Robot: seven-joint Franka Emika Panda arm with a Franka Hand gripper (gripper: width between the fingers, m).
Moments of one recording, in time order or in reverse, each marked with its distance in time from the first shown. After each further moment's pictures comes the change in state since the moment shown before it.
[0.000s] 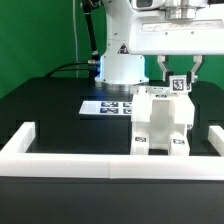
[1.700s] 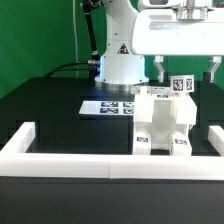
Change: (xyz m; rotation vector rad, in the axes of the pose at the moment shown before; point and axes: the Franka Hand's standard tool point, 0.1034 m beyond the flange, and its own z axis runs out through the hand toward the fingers) arm -0.007 -0.007 0.001 0.002 0.021 -0.703
